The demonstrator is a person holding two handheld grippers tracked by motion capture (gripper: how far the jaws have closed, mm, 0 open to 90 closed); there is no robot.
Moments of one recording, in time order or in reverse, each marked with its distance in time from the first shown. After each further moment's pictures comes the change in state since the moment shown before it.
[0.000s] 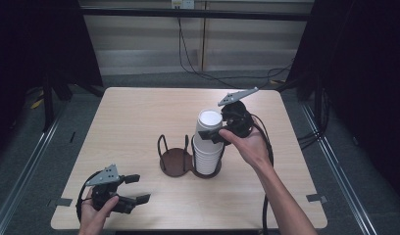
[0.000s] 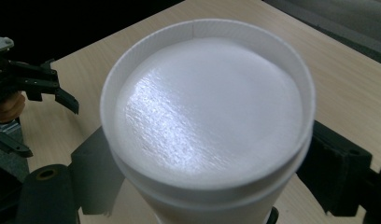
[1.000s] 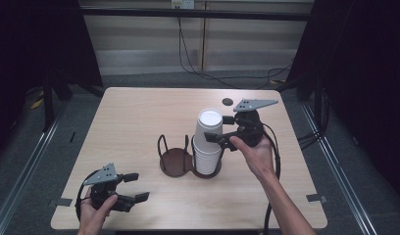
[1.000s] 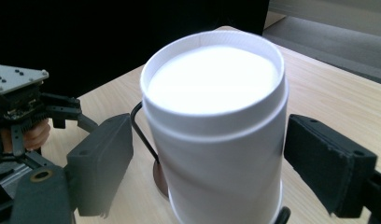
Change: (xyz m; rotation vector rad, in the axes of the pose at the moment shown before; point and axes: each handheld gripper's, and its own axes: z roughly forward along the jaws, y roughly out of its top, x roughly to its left) left arm 0.002 0.001 -0.003 -0.023 0.013 -0.013; right arm 0.003 -0.025 -0.020 -0.196 0.024 0.066
